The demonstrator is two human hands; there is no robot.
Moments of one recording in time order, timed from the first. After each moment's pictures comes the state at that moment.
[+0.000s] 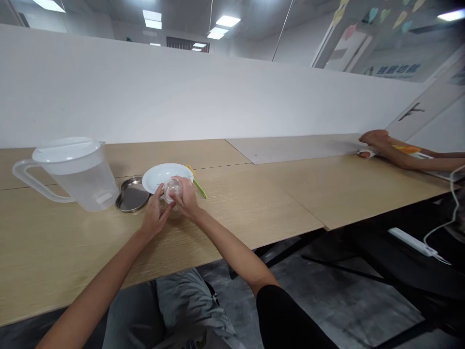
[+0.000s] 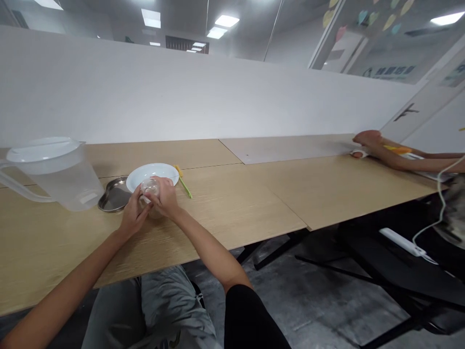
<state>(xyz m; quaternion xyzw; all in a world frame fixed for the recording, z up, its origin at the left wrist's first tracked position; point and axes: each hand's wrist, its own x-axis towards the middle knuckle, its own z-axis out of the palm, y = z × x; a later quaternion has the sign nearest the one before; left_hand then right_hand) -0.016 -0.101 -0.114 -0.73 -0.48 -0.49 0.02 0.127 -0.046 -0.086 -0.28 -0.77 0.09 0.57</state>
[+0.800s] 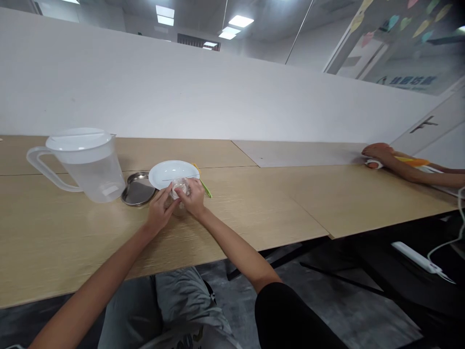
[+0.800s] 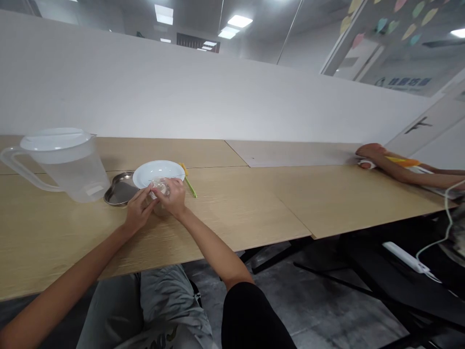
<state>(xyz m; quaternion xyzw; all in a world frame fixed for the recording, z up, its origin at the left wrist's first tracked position) -0.011 -0.105 -0.110 -0.71 -0.46 -0.53 0.03 0.124 -0.038 -0.103 -0.30 -0.74 0.03 0.59</state>
